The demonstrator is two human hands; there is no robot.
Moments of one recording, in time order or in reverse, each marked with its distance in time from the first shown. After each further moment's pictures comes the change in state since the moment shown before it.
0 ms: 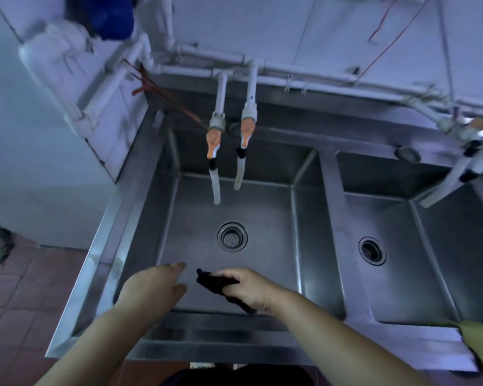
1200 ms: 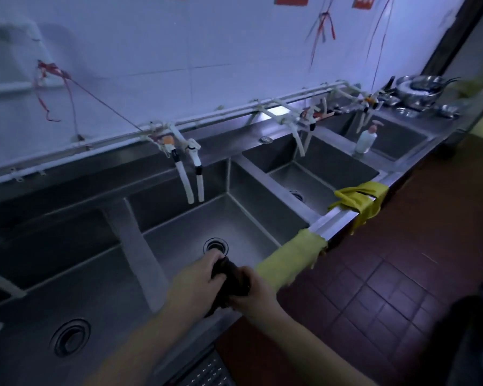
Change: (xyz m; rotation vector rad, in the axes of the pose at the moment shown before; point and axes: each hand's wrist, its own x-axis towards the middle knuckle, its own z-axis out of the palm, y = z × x) left_hand -0.079 0.462 0.019 -0.301 0.077 0.832; right_hand -0.348 0.183 -0.133 0.480 1.064 -0.211
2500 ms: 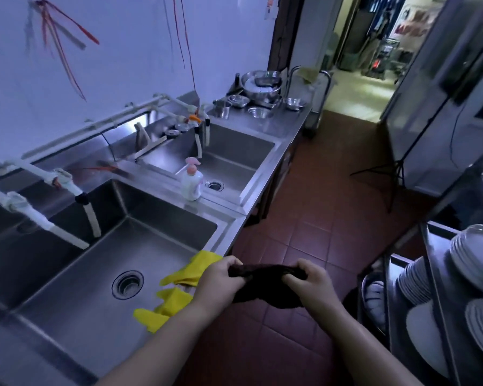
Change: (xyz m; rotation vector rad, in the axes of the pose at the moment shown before) left_hand 0.473 0.432 0.436 -0.511 -0.468 0.075; right_hand 0.134 0.070 -0.725 -0.028 0.803 0.155
